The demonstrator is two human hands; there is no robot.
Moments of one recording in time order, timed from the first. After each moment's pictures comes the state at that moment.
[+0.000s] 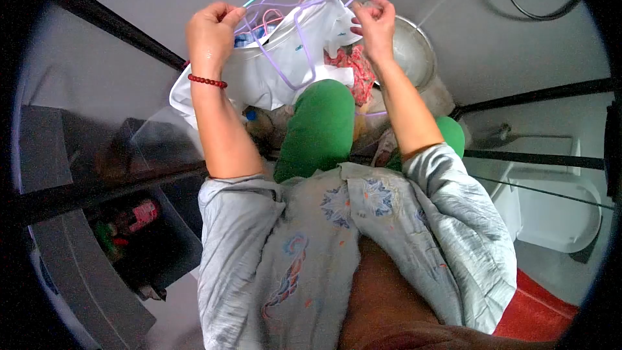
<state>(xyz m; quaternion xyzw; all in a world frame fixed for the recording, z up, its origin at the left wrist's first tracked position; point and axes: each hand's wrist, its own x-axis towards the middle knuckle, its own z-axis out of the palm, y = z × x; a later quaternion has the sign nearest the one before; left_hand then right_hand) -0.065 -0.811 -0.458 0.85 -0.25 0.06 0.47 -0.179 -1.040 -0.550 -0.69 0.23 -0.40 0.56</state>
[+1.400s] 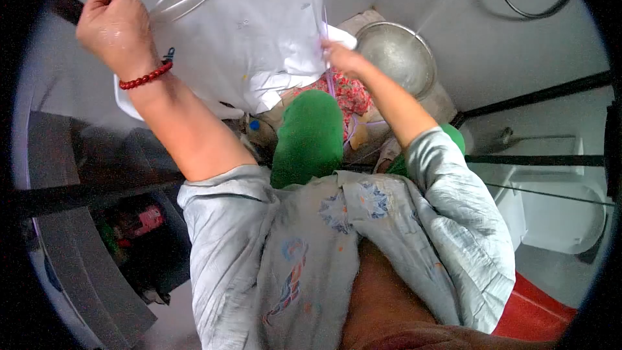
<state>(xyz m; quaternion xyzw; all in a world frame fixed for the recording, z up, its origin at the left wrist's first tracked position) -0.061 -0.787 -0.342 0.64 -0.21 0.40 0.62 -0.159 -1.043 -0.618 -0.85 0.15 0.03 0.50</state>
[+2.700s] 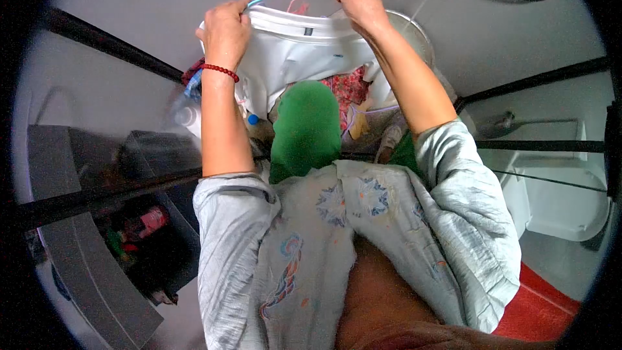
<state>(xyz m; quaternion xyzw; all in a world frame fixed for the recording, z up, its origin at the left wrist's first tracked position) -0.039 -0.836 -0.498 0.88 -0.35 0.17 0.27 -0.142 -1.028 -0.493 -0.74 0.16 -0.34 0.56</state>
